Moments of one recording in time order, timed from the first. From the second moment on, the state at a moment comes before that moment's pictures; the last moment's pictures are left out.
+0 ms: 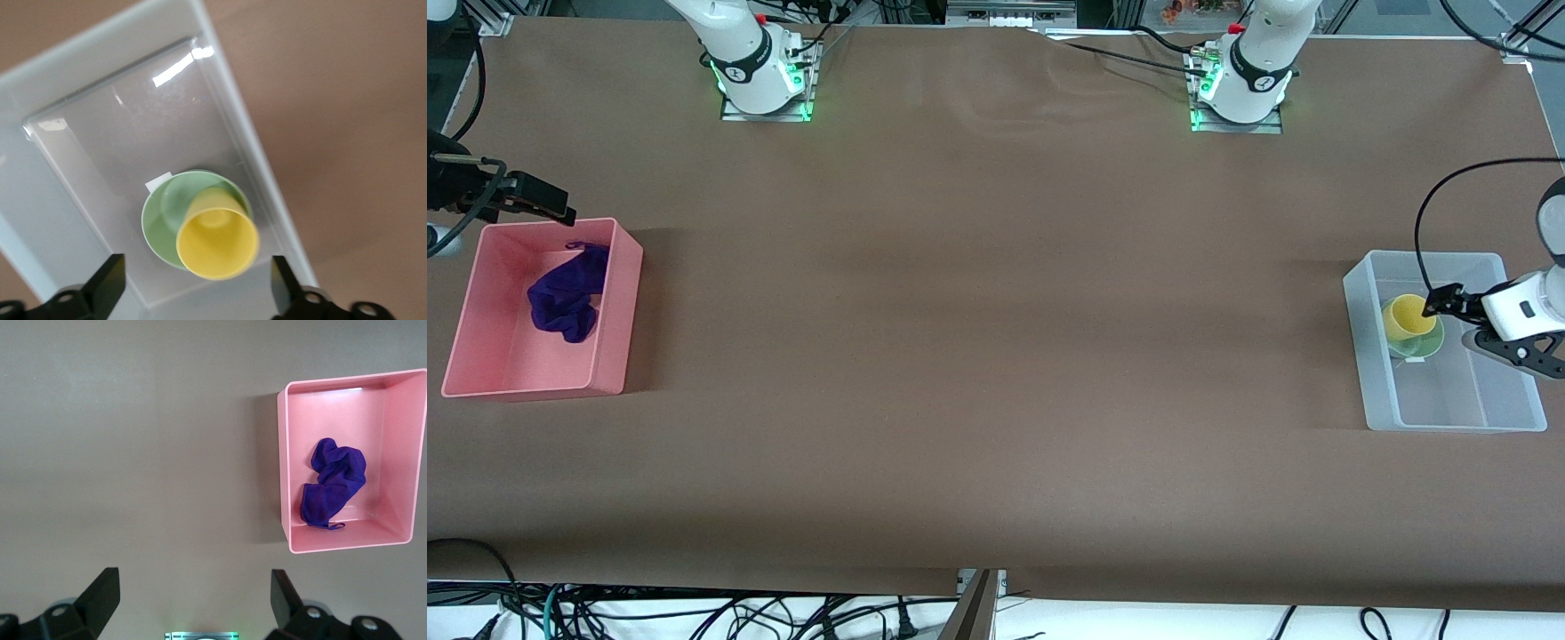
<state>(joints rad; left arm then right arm) 0.79 0.41 -0.56 -1.75 0.33 1.93 0.54 -0.05 0.08 0.01 -1.52 -0.01 1.49 -0.01</state>
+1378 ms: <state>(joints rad) 0.56 0.14 -0.67 -1.51 0.08 1.45 0.09 -0.05 0.08 0.01 -1.52 -0.01 1.49 -0.01</state>
